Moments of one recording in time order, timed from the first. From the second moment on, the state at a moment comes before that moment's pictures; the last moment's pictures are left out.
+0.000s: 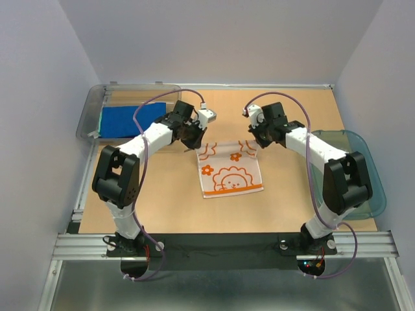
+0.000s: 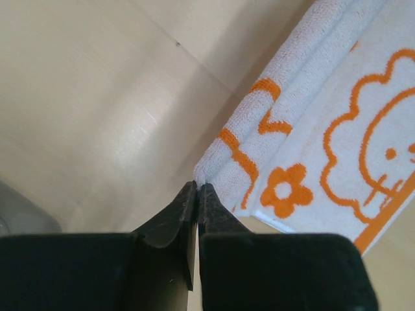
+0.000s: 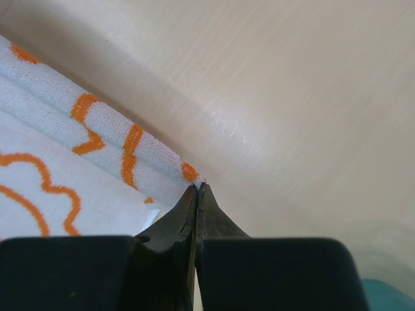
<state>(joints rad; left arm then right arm) -0.45 1.78 1.33 -0.48 0.31 0.26 0.35 1.67 1.21 -0.41 -0.05 -0.37</state>
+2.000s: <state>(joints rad) -0.71 1.32 0.59 -0.16 0.28 -0.49 0.35 1.30 0.74 -0.43 -0.11 0.44</state>
